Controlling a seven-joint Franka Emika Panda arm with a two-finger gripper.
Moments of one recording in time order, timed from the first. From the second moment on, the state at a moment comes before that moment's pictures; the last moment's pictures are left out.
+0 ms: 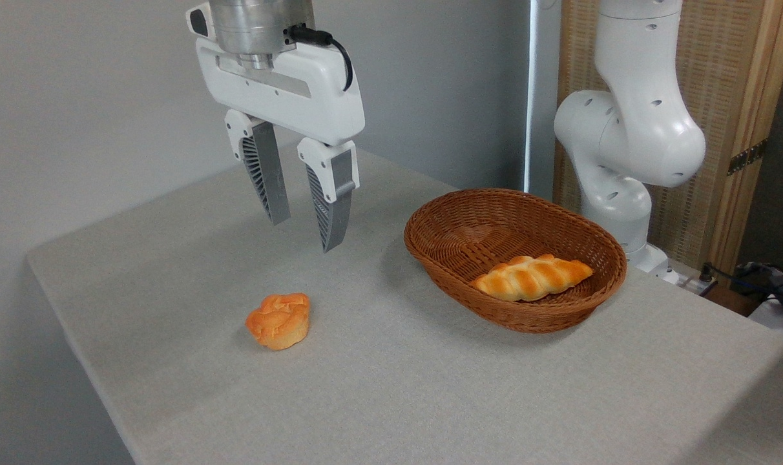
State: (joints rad) arm -0.14 0.00 0.10 -1.59 -0.04 1.63 0.62
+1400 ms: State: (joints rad) arm -0.06 -0.01 0.03 -1.59 0.00 1.62 0.67
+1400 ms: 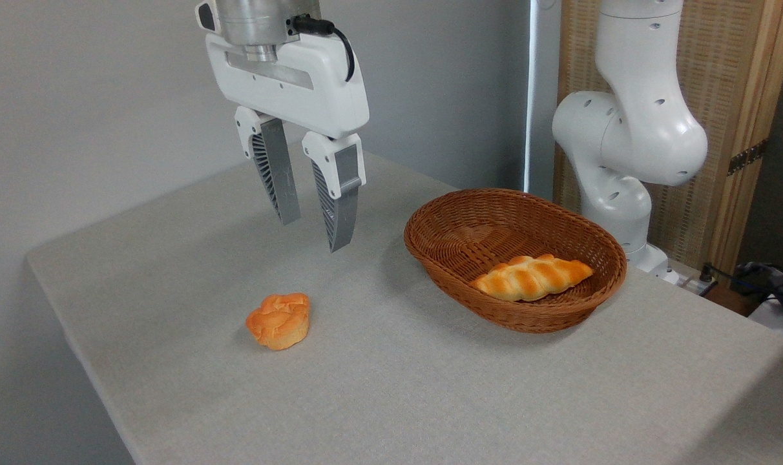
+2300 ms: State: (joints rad) arm -0.06 -0.01 0.03 -1.59 0.00 1.61 0.69
